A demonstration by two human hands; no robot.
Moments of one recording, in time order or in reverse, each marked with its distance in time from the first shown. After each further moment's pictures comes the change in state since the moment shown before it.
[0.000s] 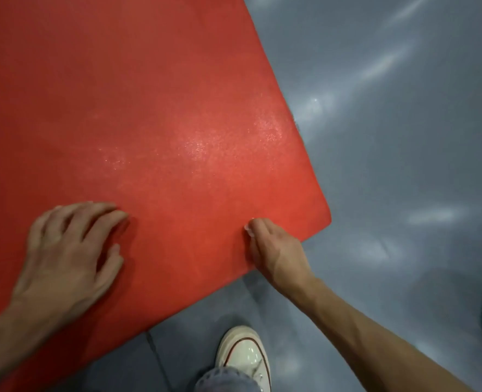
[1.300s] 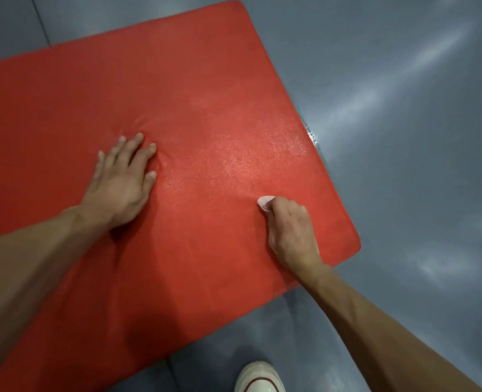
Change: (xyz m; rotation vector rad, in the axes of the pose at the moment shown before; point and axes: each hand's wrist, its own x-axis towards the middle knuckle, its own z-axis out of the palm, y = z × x) left_hand 0.166 -0.024 0.011 -0.026 -0.242 -0.212; right_hand 0.087 0.040 0.017 0.084 0.275 -0.084
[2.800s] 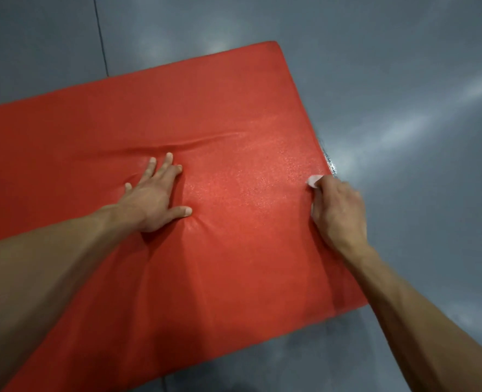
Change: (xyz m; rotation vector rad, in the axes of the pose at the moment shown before) left_hand 0.012 0.027 -0.033 0.004 -0.322 -0.204; right_hand 0.097 0.066 -0.027 -0.174 0.080 0.003
